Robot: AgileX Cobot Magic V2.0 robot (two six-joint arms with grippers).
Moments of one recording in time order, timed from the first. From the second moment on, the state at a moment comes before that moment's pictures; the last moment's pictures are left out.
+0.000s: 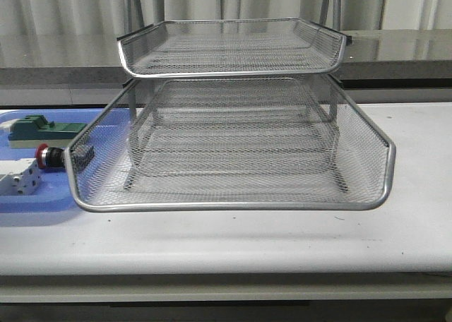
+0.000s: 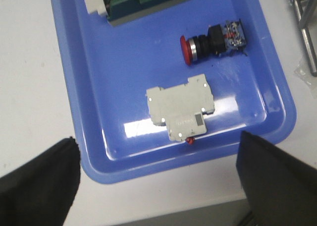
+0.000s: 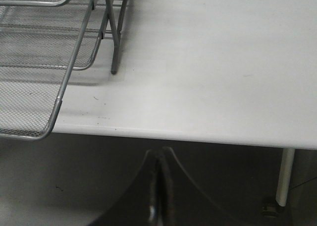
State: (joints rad) left arm -0.07 1.45 -1.26 0.09 0.90 0.14; right arm 0.29 0.43 -0.73 -0.16 1.00 0.26
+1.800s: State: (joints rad) left arm -0.07 2.21 -1.92 -0.21 1.12 1.13; right arm 0.29 0.43 -0.73 -0.16 1.00 0.26
